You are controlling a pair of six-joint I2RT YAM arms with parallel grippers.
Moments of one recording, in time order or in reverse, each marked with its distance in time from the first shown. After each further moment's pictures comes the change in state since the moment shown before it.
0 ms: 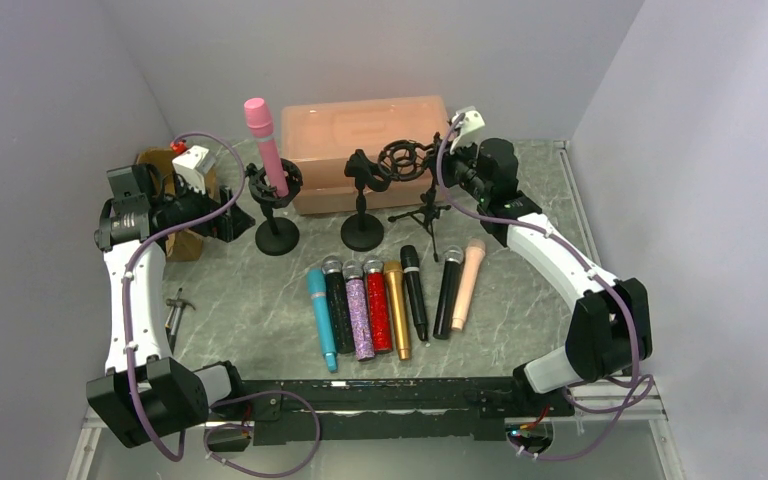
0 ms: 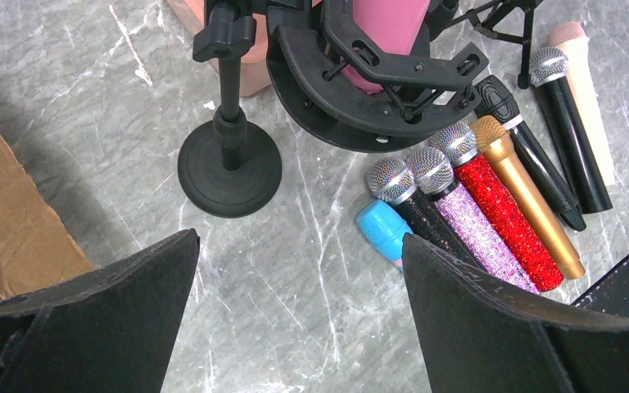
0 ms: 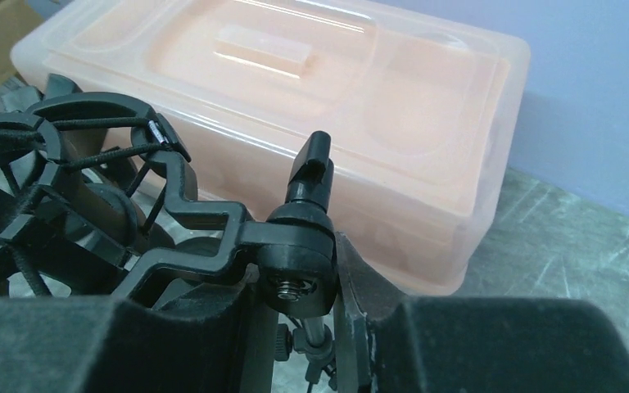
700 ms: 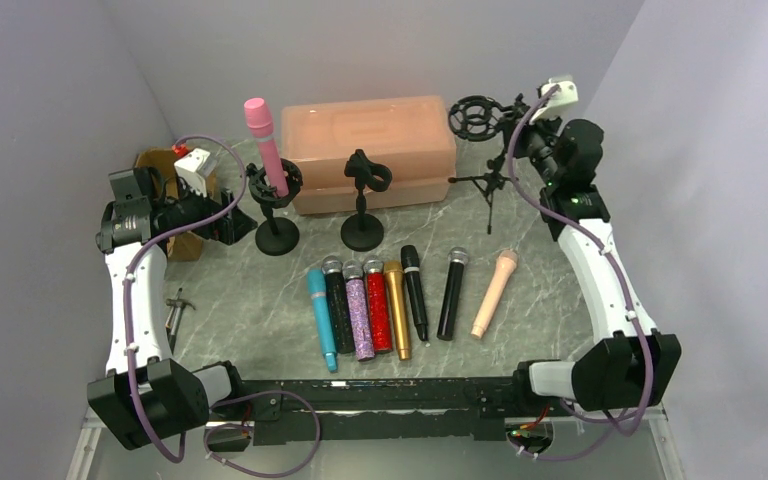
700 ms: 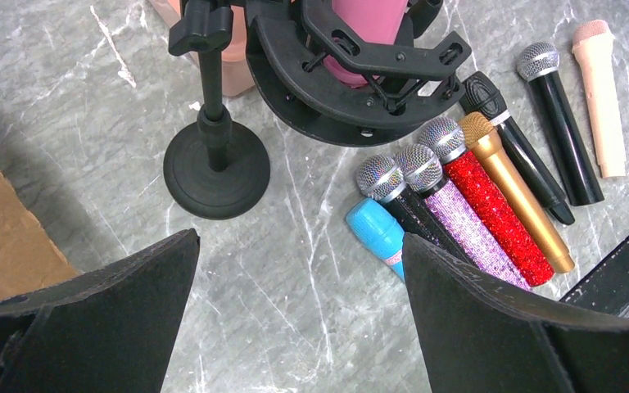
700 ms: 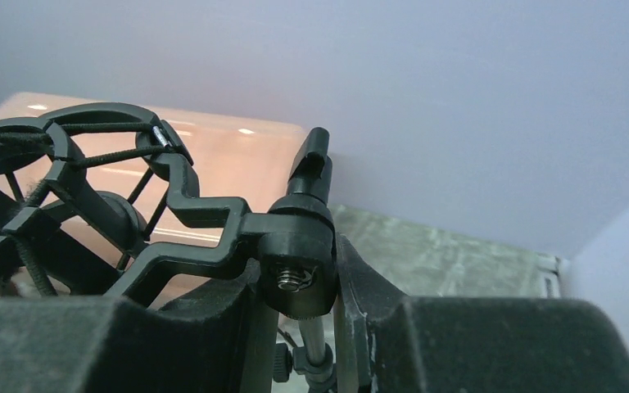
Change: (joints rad) left arm 0.000 -0.011 -0.023 0.004 0.029 0.004; right arm -0.266 -0.177 0.116 -0.101 -0.046 -0.002
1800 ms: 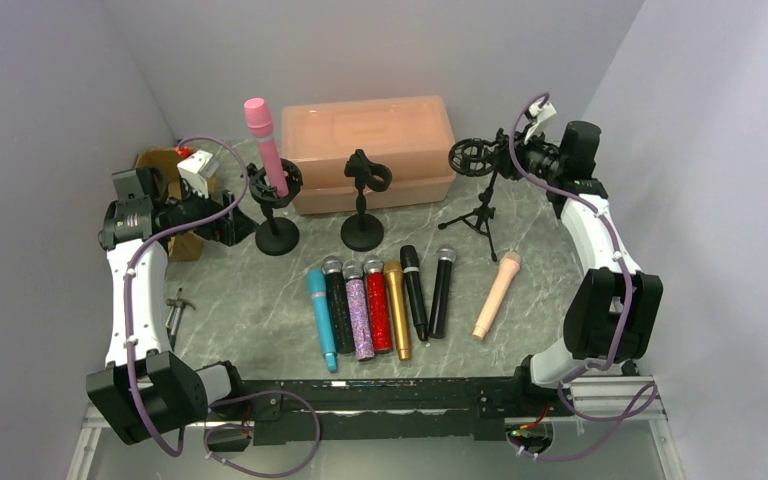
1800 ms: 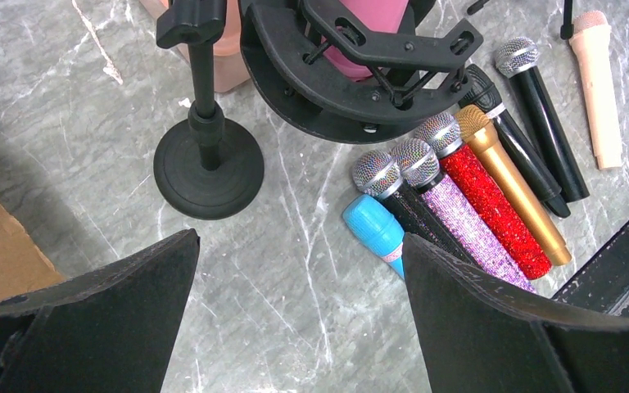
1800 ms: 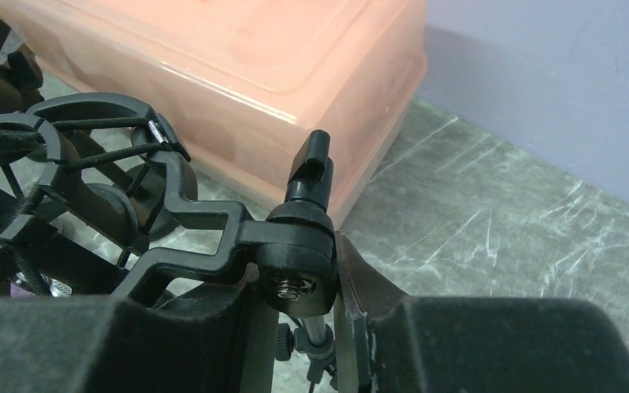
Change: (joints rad) left arm 0.000 0.022 -0.010 -0.001 0.023 0.022; right arm -0.219 0.261 0.015 -0.110 -0.561 -0.121
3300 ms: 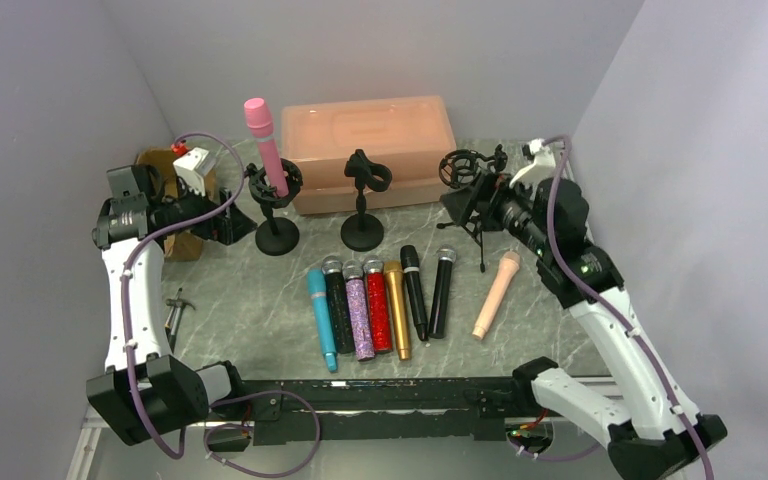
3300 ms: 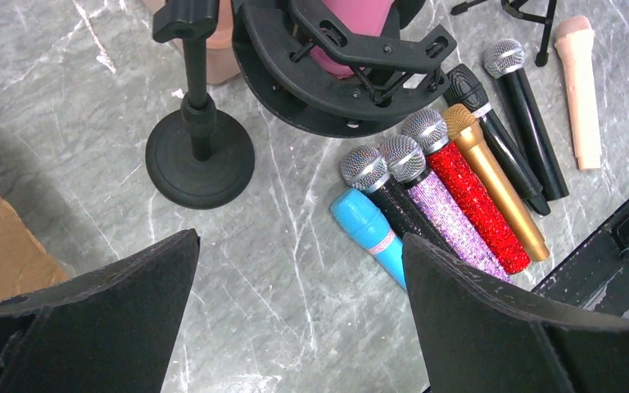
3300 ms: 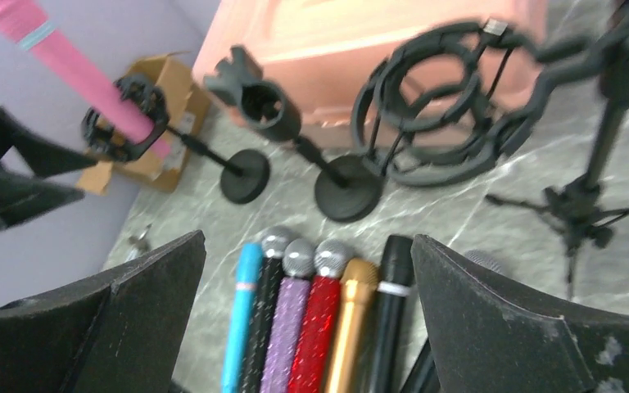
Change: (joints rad) left arm 0.004 0.003 0.053 -0.083 -0.002 -0.004; right arm 0.516 -0.586 -0.077 -0.433 0.713 0.582
